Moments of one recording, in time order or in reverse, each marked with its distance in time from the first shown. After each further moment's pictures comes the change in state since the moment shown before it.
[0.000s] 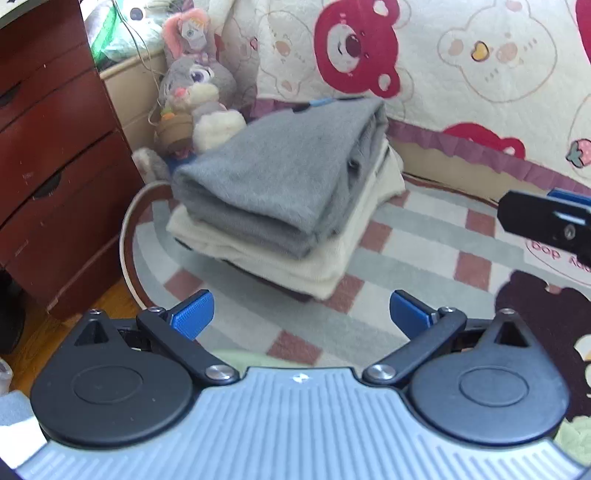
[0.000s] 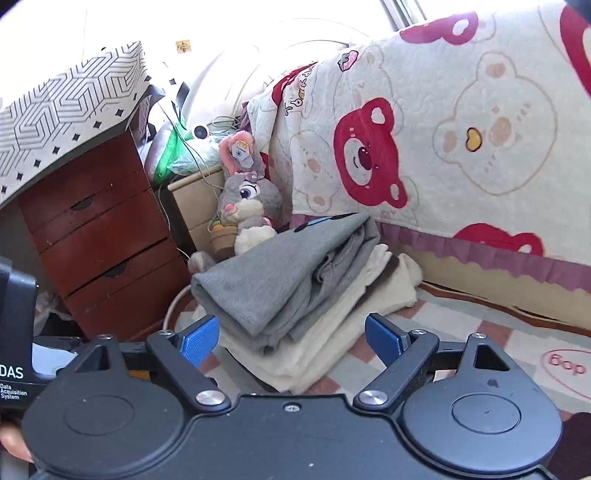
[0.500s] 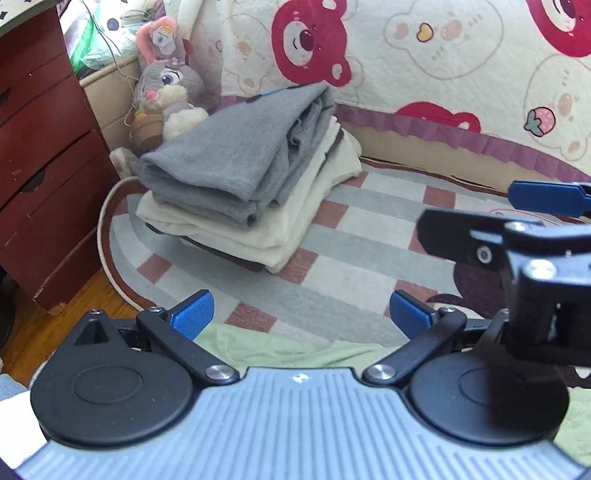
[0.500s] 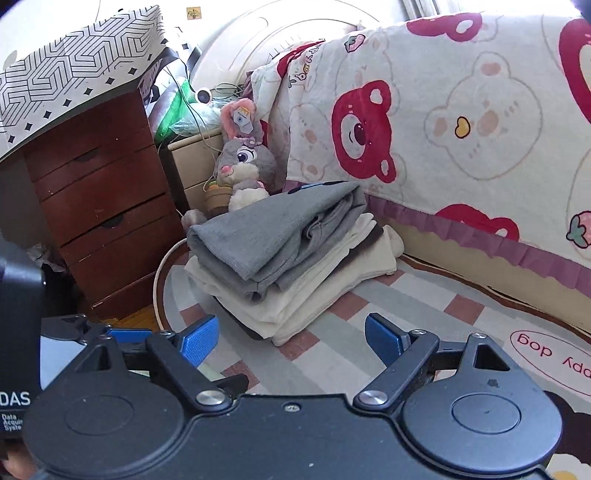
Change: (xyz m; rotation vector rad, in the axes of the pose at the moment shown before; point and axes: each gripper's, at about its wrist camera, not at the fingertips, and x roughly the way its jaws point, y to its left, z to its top) left arm -0.023 -0.053 -0.040 0.074 -0.028 -0.013; right arm -0.032 0.003 -0.024 -0.012 0.090 -0.019
